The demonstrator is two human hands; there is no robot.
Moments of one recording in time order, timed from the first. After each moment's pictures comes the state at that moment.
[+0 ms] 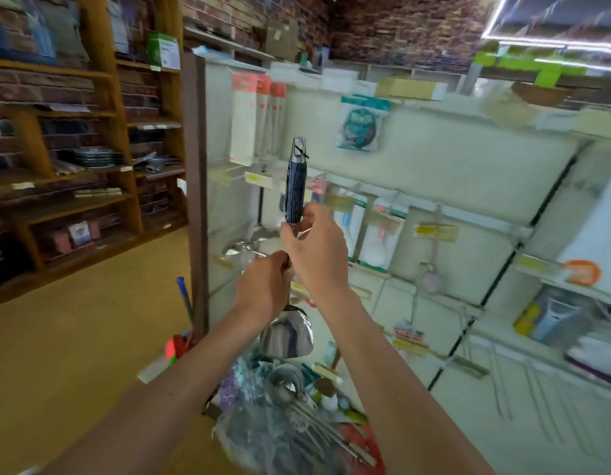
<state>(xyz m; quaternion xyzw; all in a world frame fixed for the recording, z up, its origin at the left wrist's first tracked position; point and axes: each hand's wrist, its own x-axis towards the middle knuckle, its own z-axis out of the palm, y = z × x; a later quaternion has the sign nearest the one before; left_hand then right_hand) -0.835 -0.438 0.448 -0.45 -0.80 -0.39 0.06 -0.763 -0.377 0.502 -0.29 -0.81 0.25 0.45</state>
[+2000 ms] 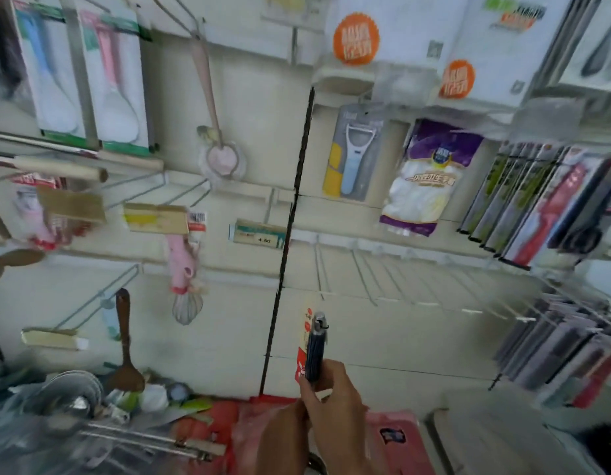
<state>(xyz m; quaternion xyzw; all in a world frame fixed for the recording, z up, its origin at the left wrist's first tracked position) -0.410 -0.160 -0.086 -0.67 -0.69 -0.25 -0.12 -0.322 -0.156 -0.029 -0.59 -0.64 0.27 0.42</state>
